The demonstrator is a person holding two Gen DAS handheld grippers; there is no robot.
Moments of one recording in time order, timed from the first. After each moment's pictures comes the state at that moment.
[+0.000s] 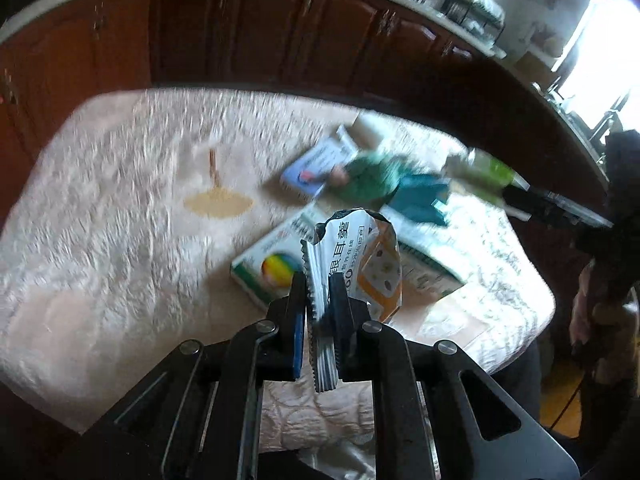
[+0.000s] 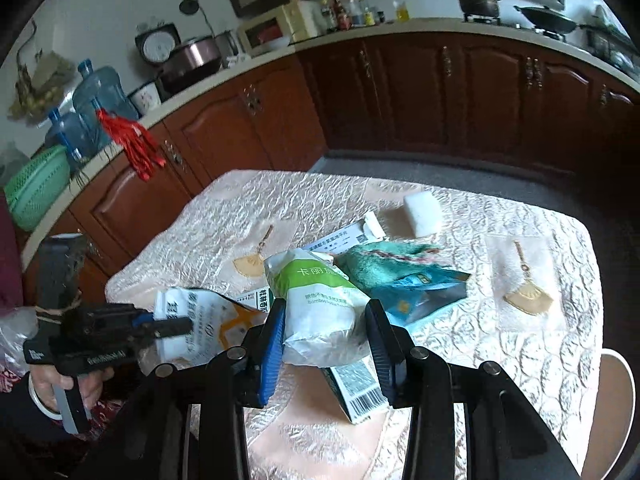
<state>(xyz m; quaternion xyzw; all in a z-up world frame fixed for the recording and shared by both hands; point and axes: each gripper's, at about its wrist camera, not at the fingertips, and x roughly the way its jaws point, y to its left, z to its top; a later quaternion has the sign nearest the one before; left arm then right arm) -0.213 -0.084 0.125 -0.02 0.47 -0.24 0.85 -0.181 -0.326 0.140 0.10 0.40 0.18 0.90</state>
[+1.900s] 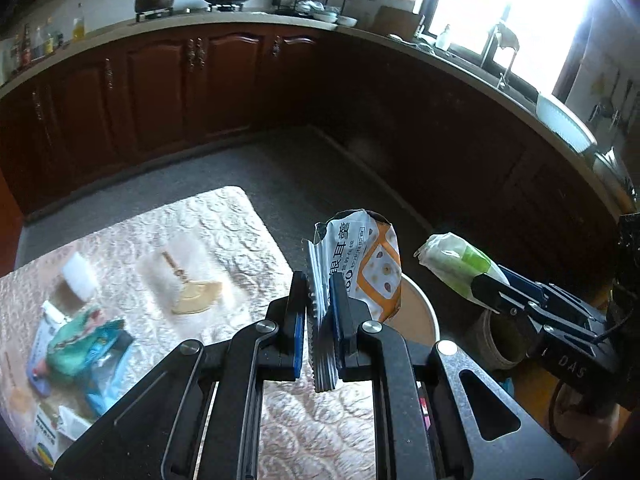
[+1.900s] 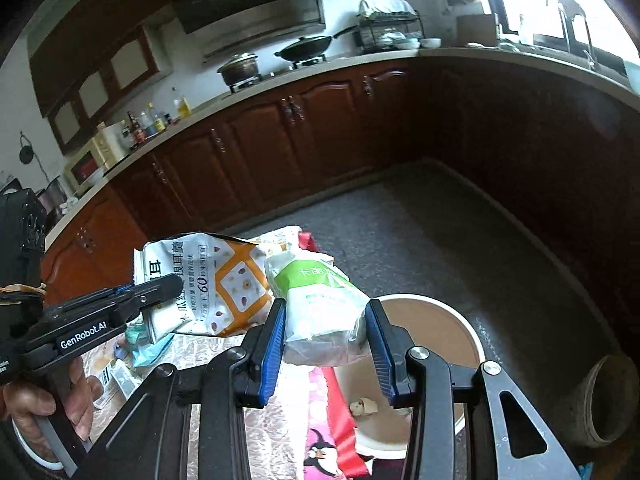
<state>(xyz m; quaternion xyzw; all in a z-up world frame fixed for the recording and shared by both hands) -0.235 -0.454 0.173 0.09 0.39 -0.43 0.81 -0.348 -0.592 0.161 0.22 0.32 -0.15 0.91</state>
